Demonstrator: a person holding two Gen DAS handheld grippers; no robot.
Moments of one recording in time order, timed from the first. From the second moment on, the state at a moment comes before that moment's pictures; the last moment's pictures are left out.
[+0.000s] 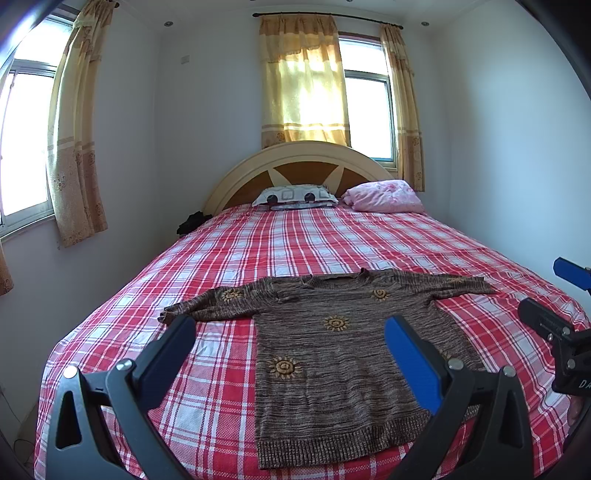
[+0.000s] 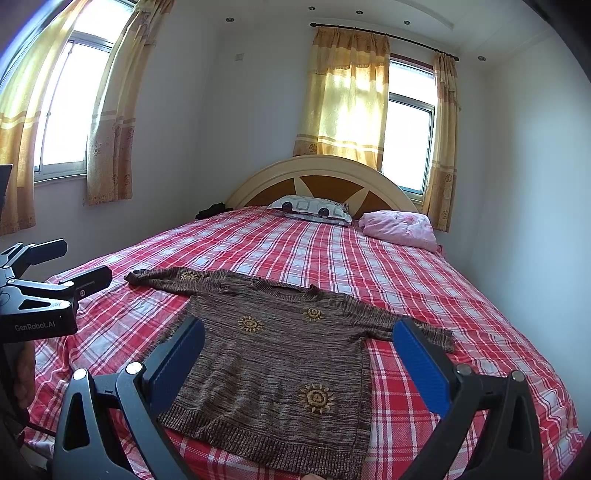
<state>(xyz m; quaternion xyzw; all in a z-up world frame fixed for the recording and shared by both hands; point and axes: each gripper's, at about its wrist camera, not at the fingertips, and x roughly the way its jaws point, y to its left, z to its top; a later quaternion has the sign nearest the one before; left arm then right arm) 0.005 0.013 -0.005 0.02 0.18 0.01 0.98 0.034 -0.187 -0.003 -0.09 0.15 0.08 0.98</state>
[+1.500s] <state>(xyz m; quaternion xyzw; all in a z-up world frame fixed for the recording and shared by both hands) 0.022 0.008 -0.024 0.02 0.21 0.01 0.98 0.050 -0.193 -0.016 -0.09 0.17 0.08 0.98</state>
